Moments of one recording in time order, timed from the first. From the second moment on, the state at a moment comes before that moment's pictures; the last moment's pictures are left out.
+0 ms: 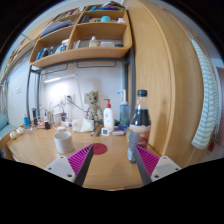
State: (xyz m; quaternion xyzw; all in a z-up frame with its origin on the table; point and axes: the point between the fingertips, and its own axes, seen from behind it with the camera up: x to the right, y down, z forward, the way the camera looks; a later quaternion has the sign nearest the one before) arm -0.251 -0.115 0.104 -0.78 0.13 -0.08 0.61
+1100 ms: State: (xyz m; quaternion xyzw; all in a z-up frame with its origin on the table) arm -0.144 -0.041 0.103 -0.76 0.12 -0.10 0.64
